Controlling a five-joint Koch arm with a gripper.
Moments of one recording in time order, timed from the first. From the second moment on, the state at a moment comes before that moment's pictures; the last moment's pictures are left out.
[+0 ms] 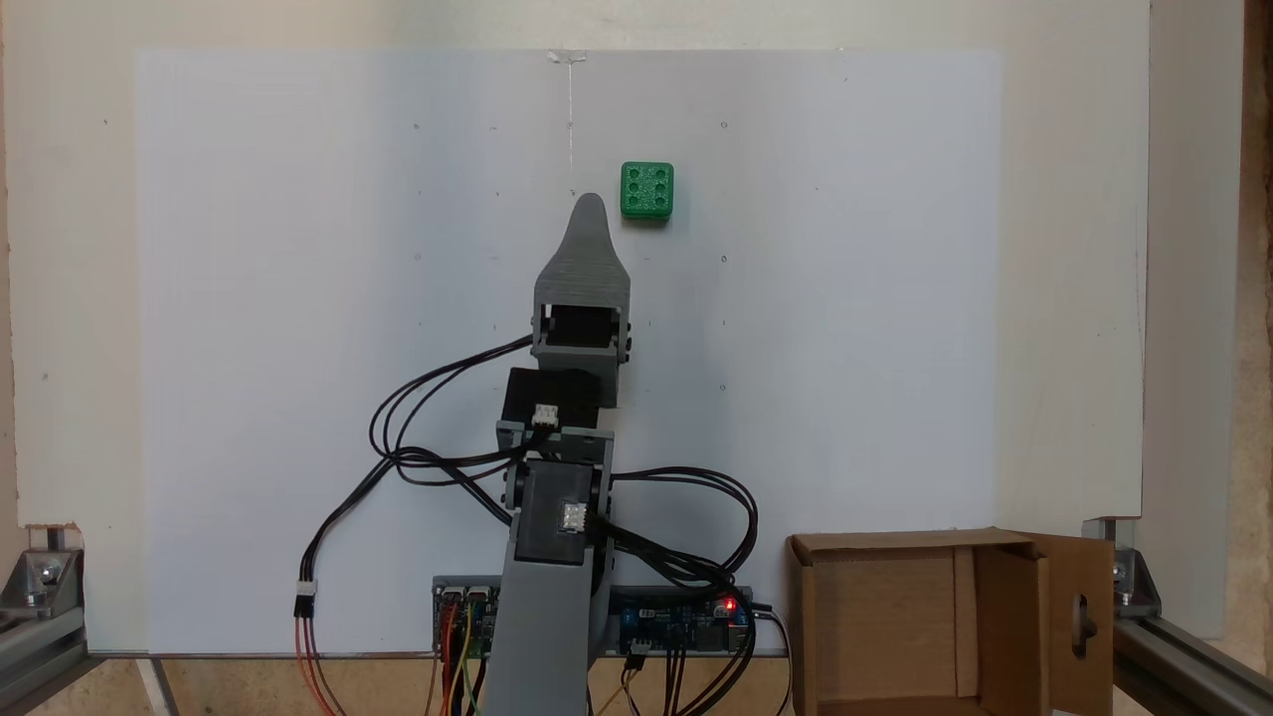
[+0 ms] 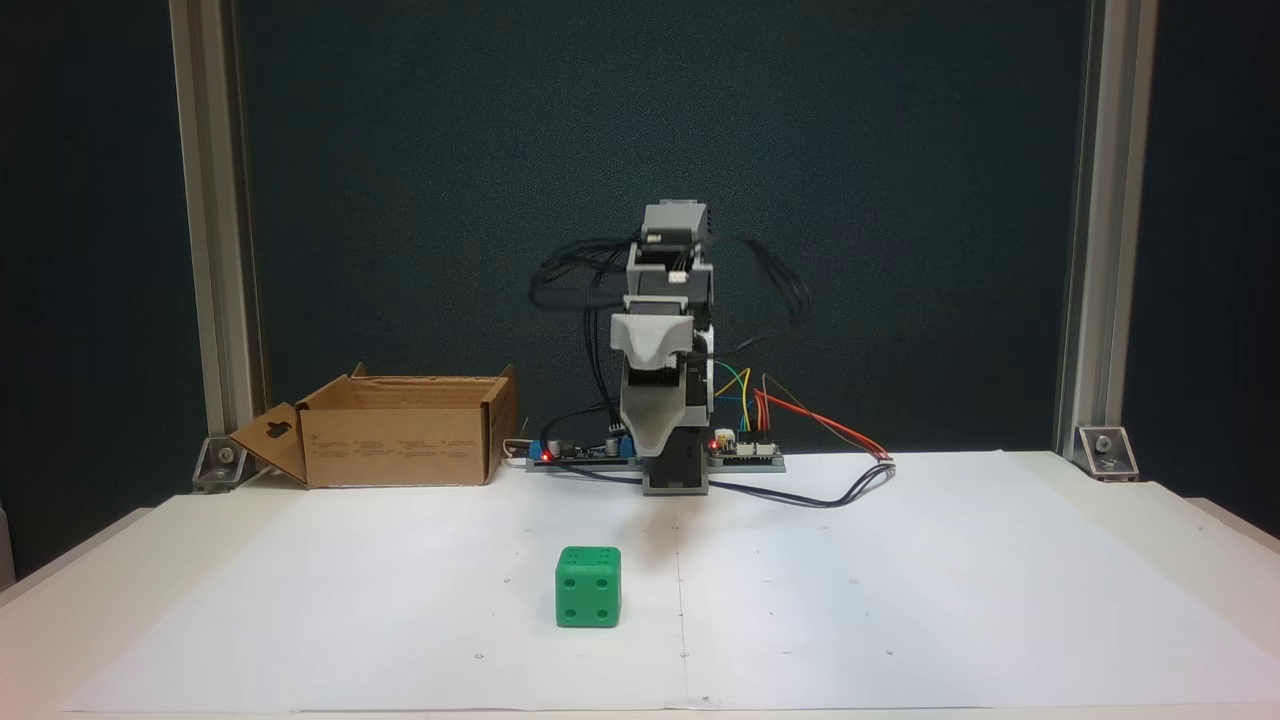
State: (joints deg) arm 4.8 129.5 136.7 1.2 -3.3
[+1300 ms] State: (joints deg) arm 12.3 89.0 74.4 67.6 -12.0
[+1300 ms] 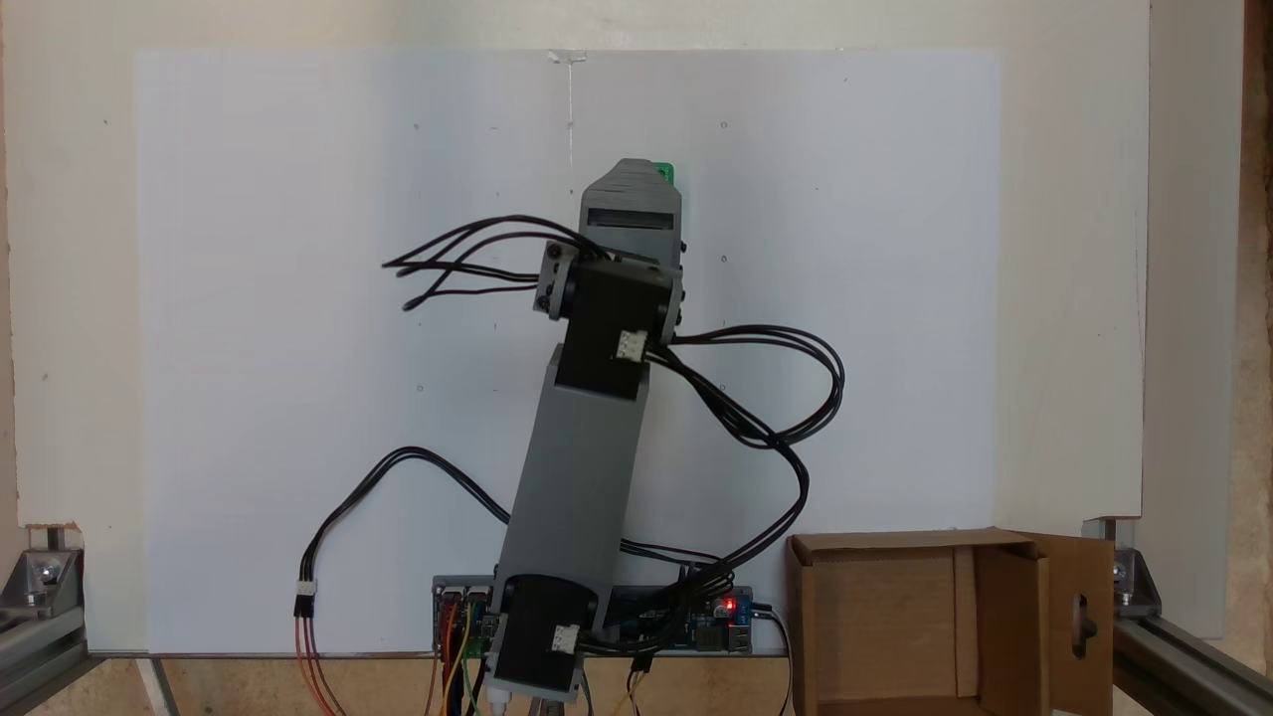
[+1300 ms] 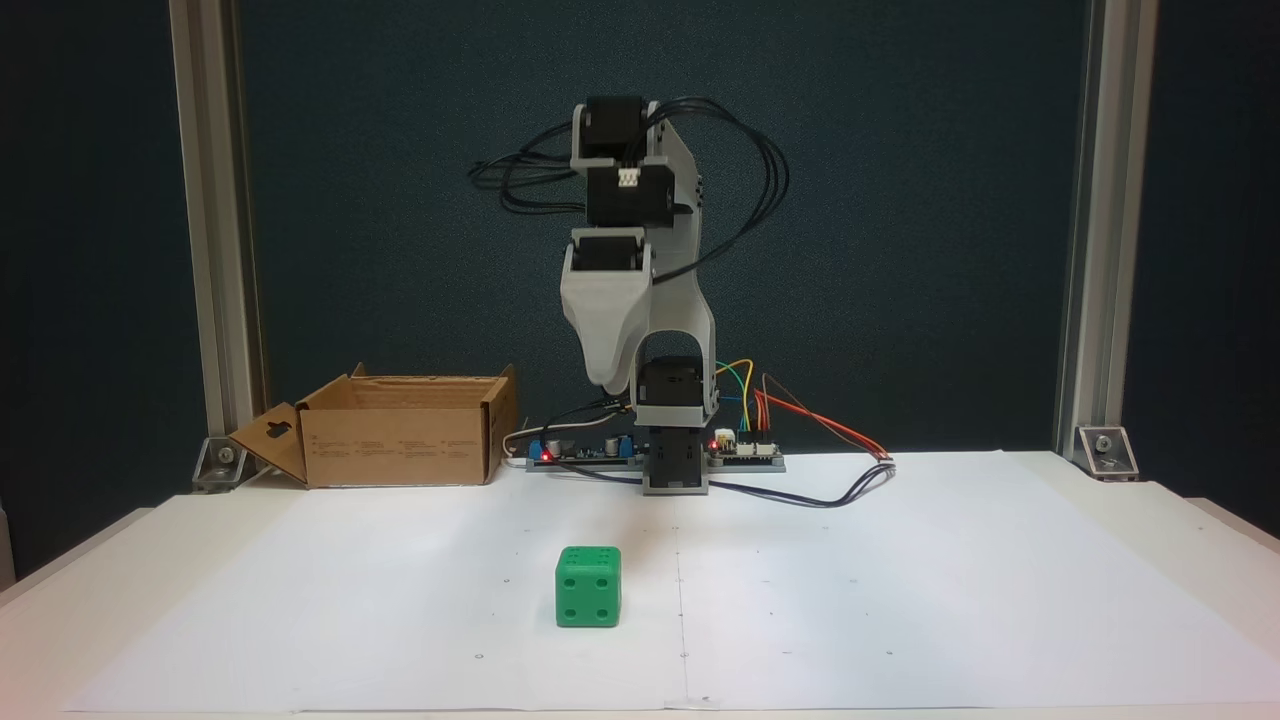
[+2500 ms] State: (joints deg) arm 12.8 74.5 68.3 61.2 -12.2
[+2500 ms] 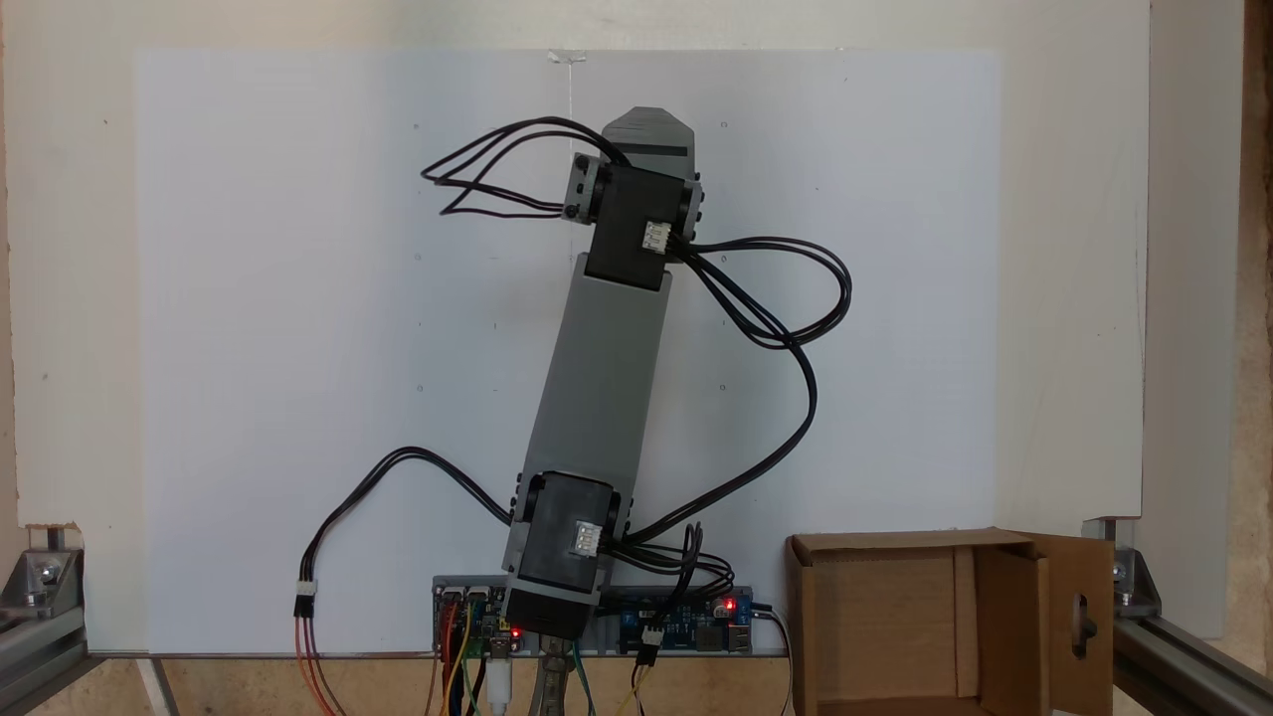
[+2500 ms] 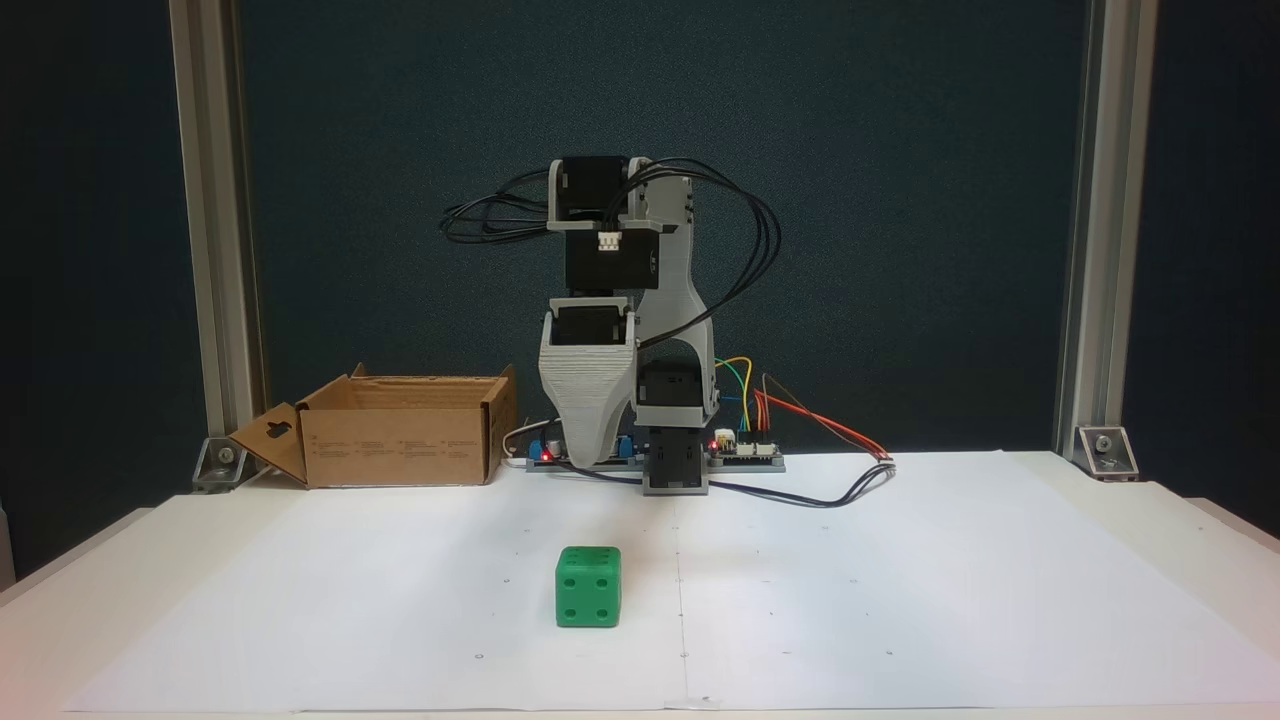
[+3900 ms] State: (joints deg) arm 14.2 62.7 77.2 49.2 -12.2
